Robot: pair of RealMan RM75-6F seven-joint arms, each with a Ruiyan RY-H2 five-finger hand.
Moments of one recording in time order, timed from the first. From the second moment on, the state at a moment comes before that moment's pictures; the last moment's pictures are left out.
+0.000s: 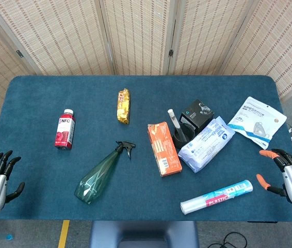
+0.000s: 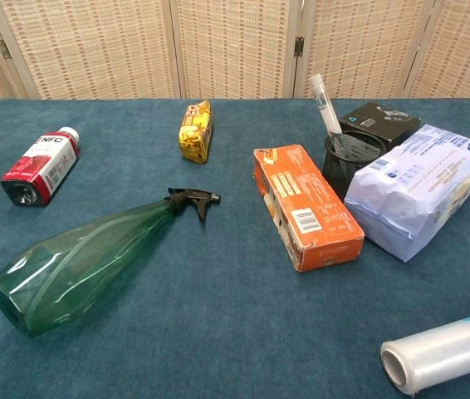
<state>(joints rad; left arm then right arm) -0.08 -1.16 -0.07 -1.70 1.47 1.54 0.22 0.07 -1.04 0.06 -1.67 -1.54 1.52 0.25</state>
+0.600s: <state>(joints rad) -0.07 -1.16 -0.06 -1.69 1.48 1.55 0.21 0.08 -1.05 0.08 -1.66 -1.52 1.50 0.25</state>
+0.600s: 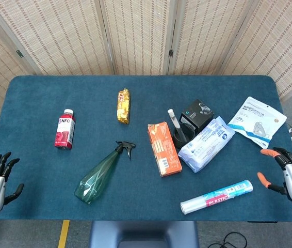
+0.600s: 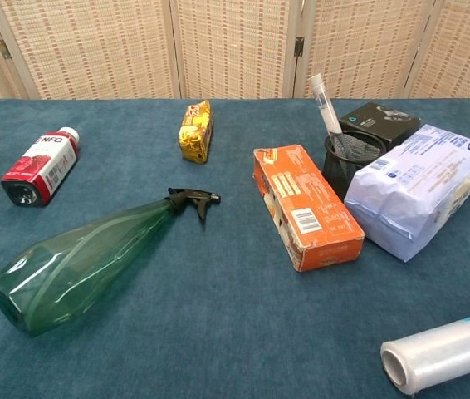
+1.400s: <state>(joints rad) -0.07 -1.17 -0.06 -1.68 1.49 1.54 0.19 0.43 -1.08 0.29 -1.76 -1.12 1.06 0.01</state>
